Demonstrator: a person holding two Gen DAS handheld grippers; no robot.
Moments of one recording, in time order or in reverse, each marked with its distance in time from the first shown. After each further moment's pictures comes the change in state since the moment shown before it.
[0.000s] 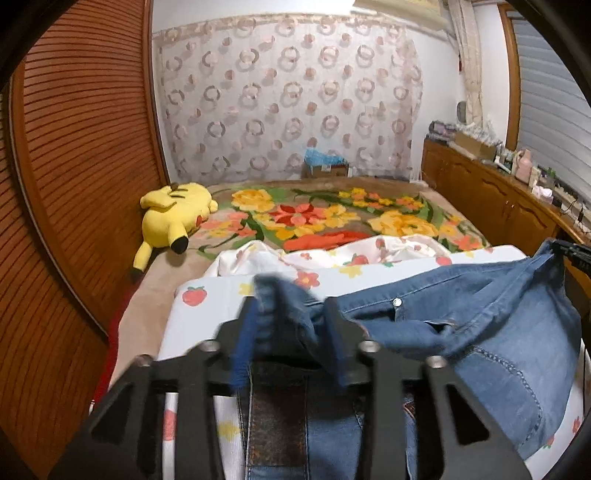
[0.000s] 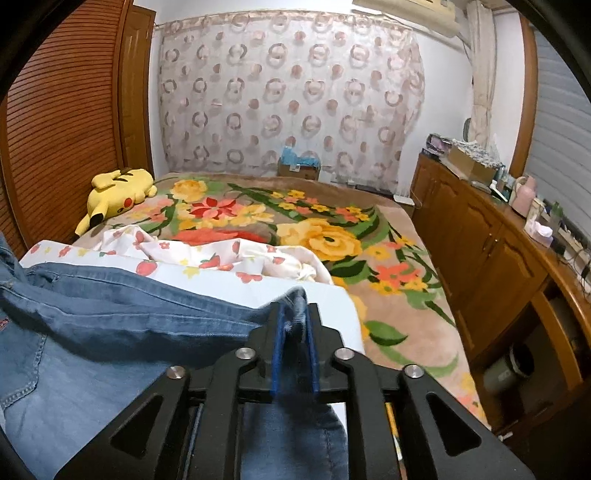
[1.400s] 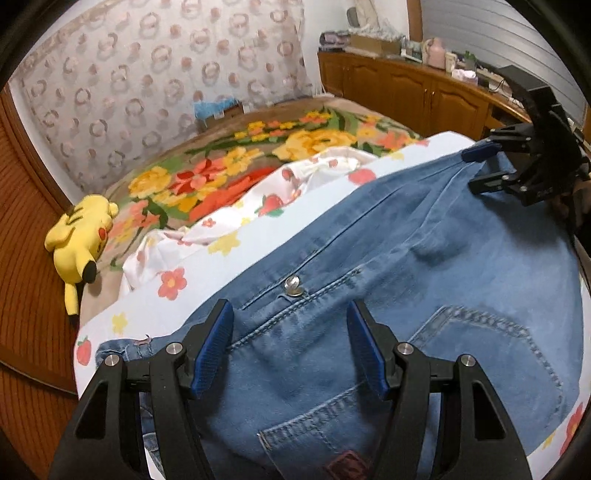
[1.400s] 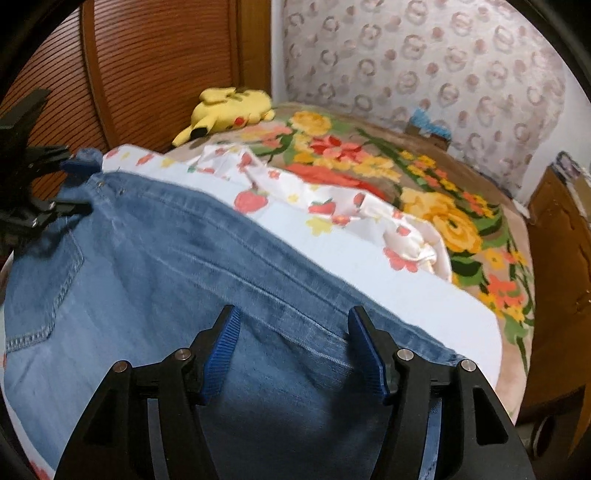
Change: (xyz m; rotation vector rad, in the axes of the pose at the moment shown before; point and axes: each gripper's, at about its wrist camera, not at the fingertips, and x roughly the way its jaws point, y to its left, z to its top) left arm 0.094 -0.095 0.007 0.394 0.295 -0.235; right arm 0.061 0.007 0.061 -0.312 0.228 0.421
